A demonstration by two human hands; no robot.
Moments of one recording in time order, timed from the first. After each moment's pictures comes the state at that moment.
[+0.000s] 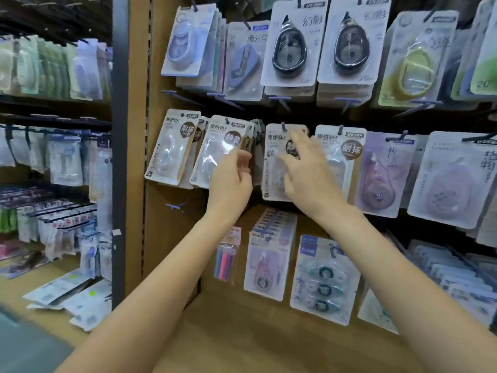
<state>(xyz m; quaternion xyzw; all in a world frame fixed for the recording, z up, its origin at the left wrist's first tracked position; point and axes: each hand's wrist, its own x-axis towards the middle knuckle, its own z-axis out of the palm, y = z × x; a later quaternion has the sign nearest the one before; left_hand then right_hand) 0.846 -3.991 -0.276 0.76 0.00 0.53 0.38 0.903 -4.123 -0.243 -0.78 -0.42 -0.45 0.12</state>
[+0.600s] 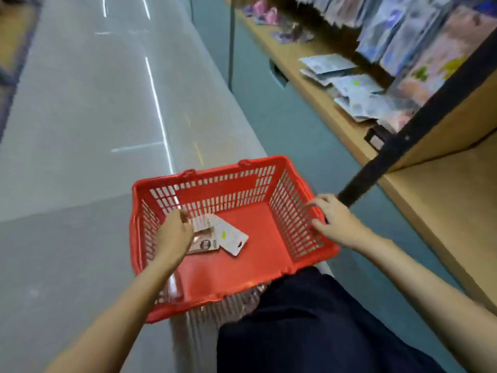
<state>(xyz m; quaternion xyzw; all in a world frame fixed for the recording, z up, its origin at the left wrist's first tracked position) 0.417 -3.835 -0.791 0.59 0.70 0.21 0.33 0.727 -3.891 -0.718 -0.71 -0.67 0.19 0.04</state>
